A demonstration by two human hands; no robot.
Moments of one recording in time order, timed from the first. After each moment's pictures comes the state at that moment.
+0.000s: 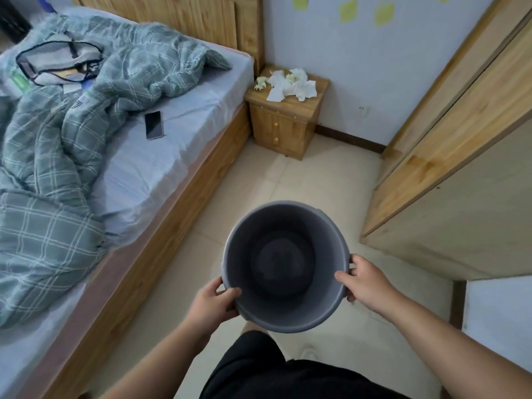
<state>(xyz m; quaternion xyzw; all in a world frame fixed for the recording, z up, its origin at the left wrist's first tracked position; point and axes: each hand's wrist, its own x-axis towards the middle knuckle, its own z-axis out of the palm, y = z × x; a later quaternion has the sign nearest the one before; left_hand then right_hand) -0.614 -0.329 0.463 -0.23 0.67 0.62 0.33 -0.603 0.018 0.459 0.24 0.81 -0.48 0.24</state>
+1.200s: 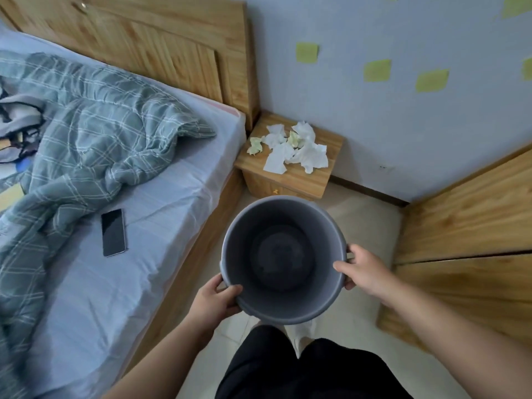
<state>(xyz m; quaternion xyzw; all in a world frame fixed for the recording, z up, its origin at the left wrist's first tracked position) -1.169 -0.236 0.429 -0.27 0.65 0.62 0.34 -1.169 0.120 0.423 0.27 0.78 -0.49 0.28</state>
